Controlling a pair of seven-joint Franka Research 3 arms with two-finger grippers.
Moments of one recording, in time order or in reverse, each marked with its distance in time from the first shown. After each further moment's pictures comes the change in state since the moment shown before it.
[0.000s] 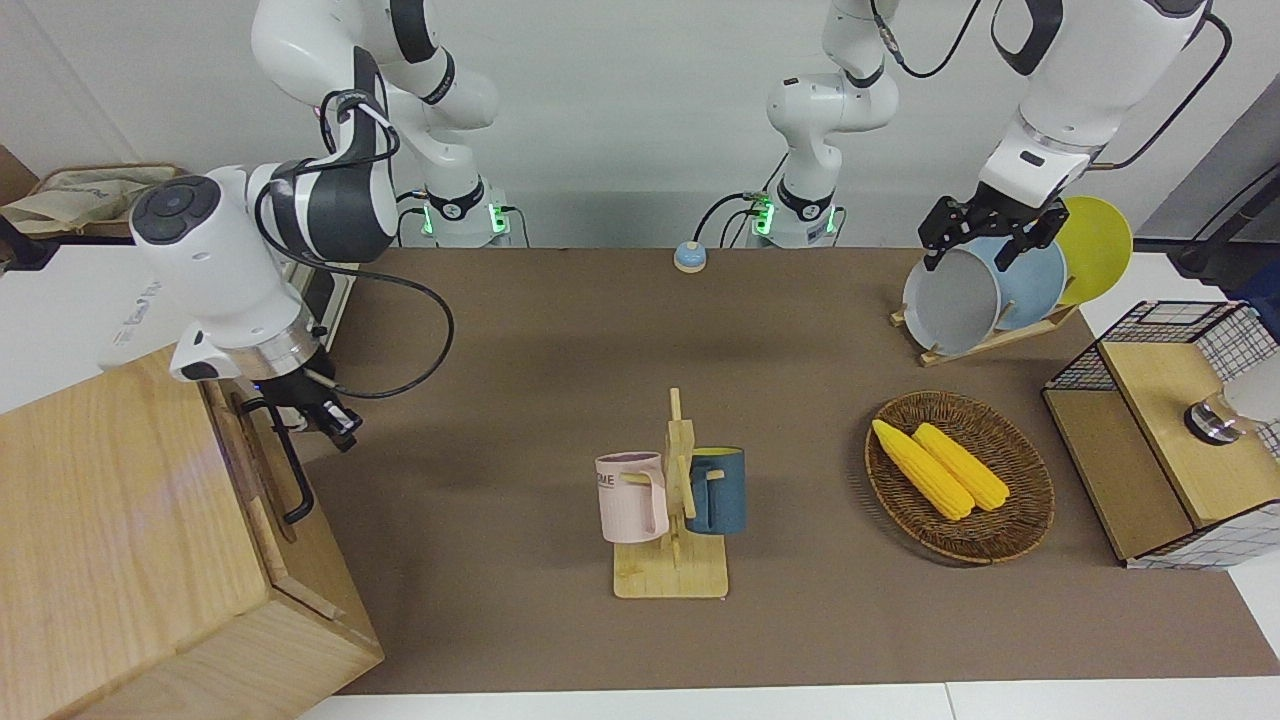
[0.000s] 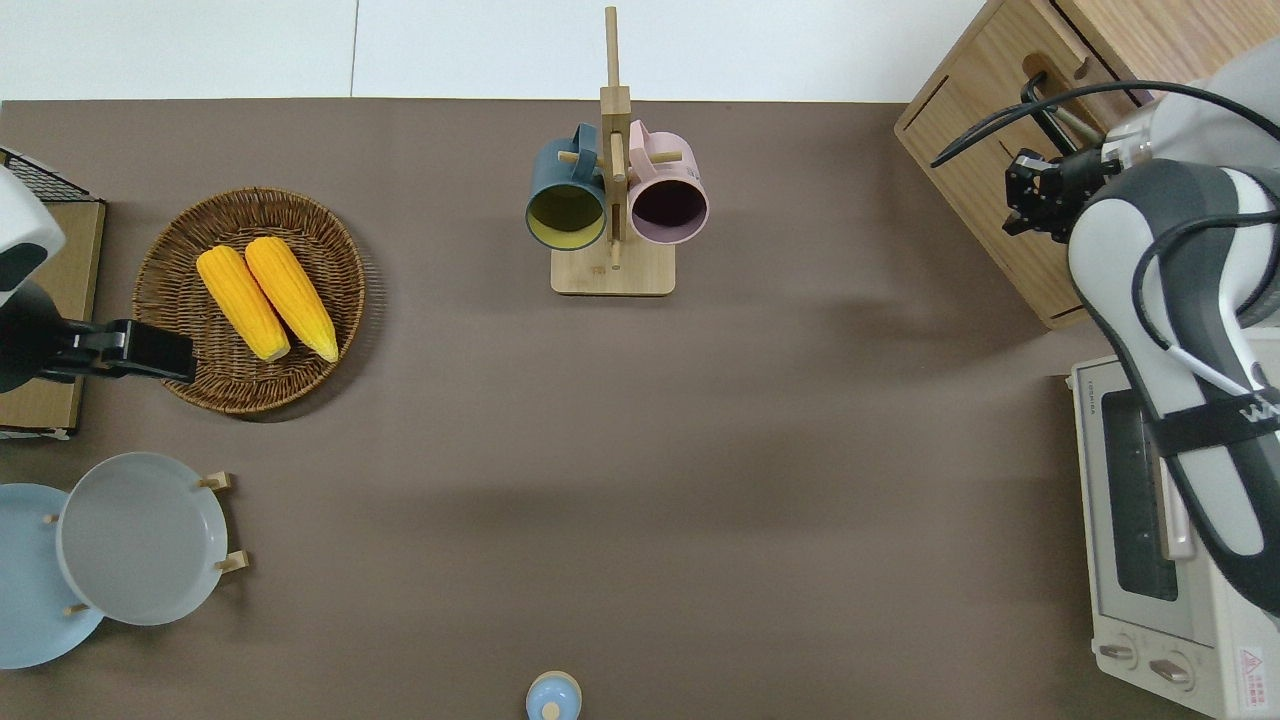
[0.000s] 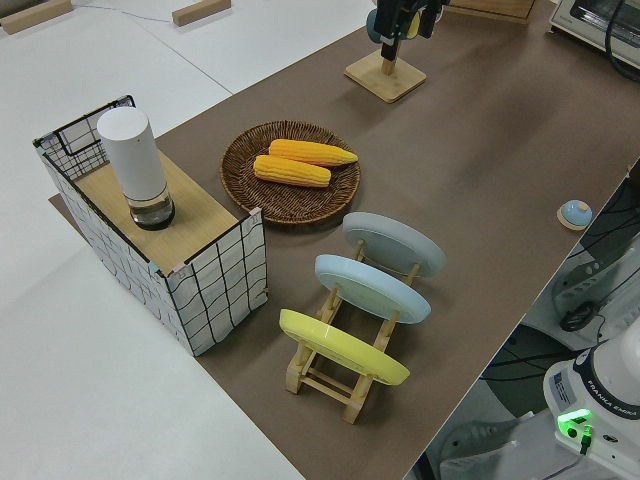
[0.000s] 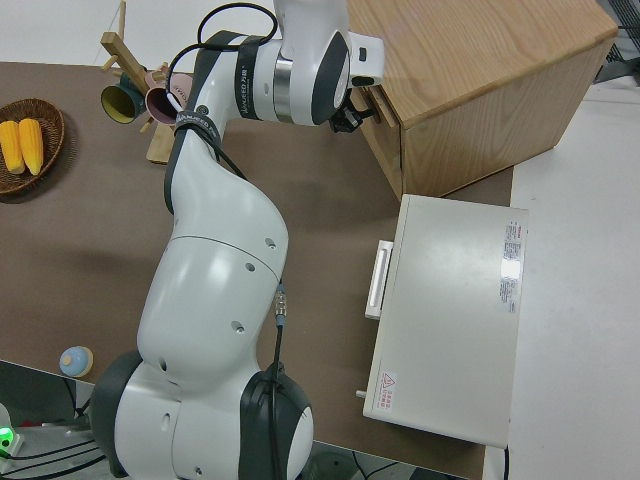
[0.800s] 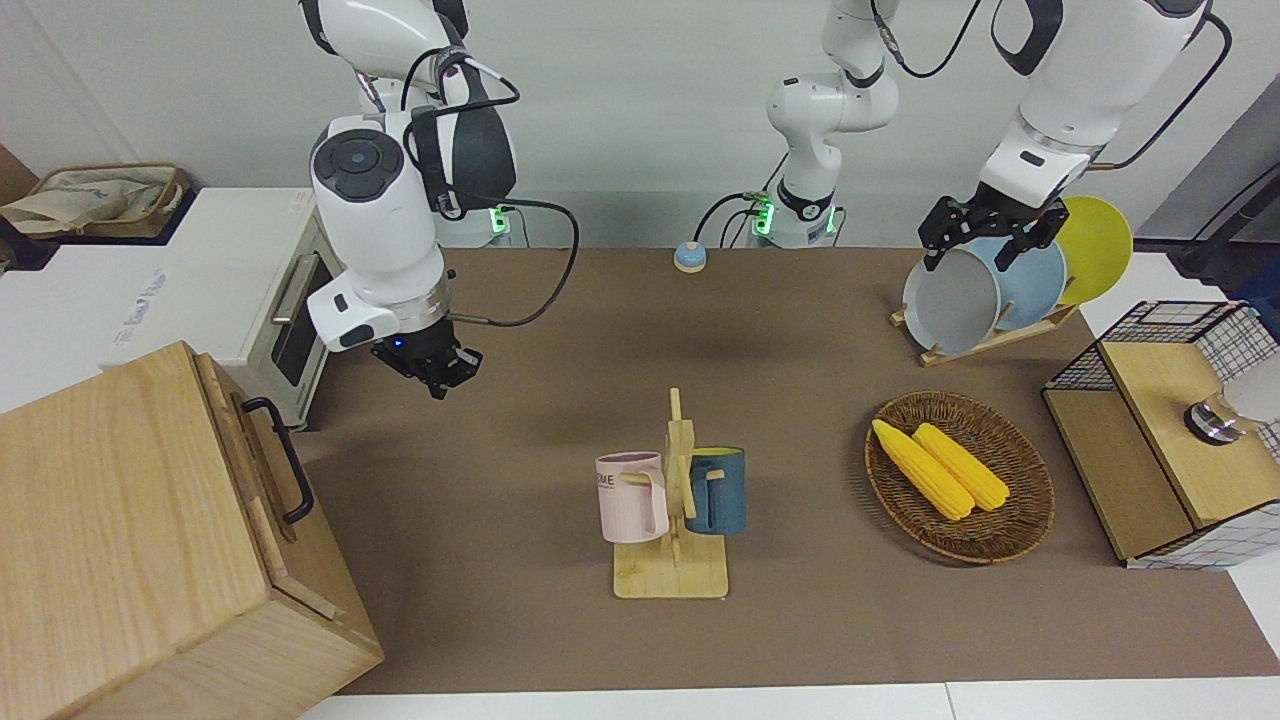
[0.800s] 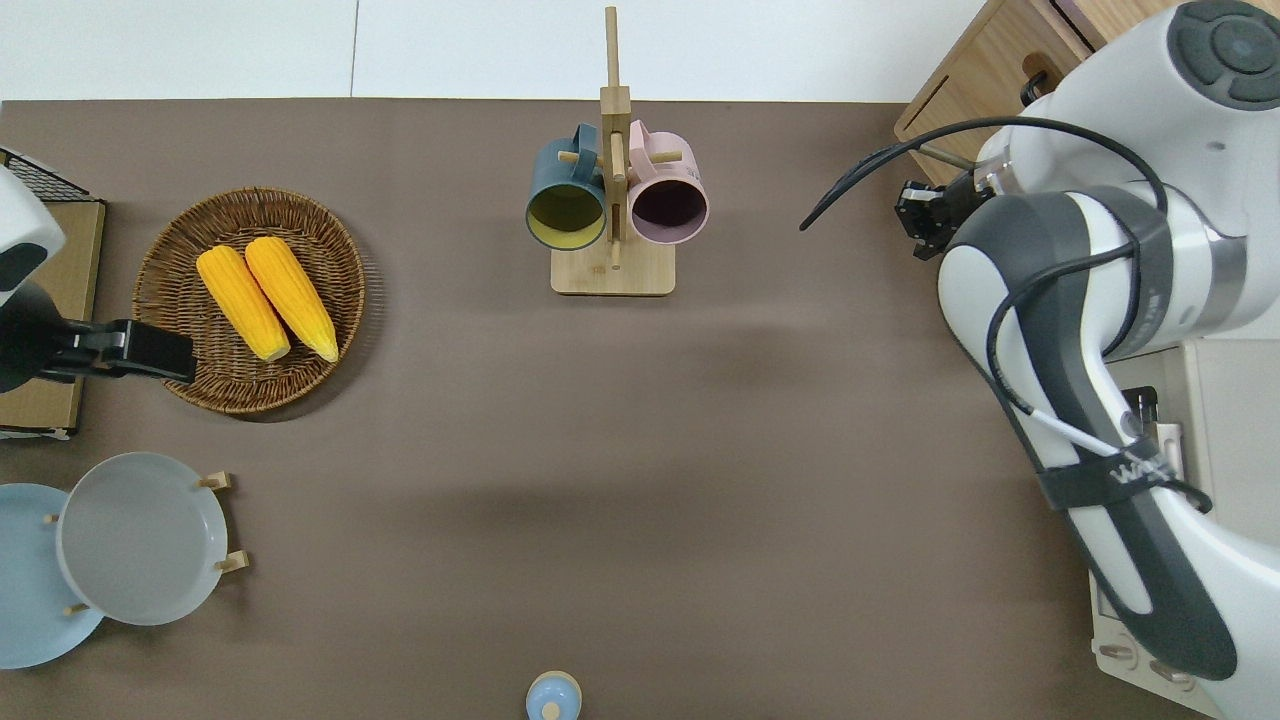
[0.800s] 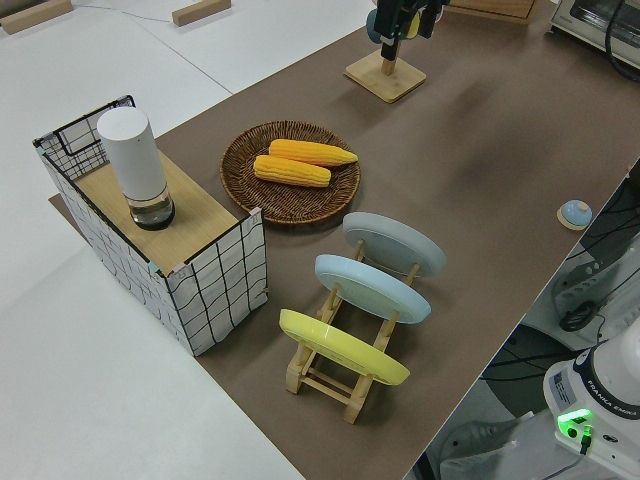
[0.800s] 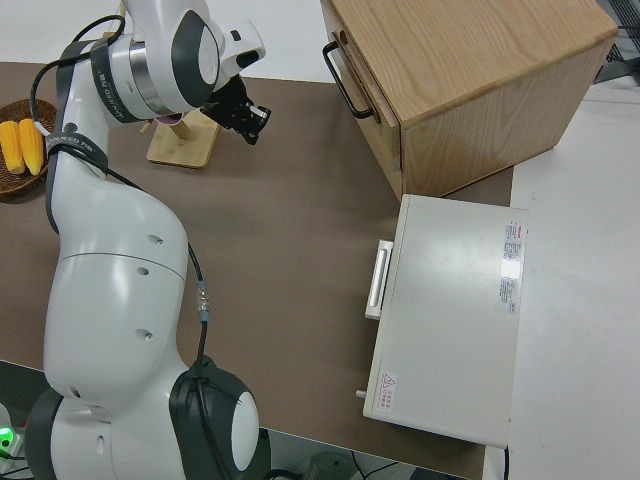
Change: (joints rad) left arm 0.000 0.000 0.000 0.000 0.000 0.000 0.000; right arm 0.199 -0.081 -0.003 0.016 -0.110 -0.220 -0.249
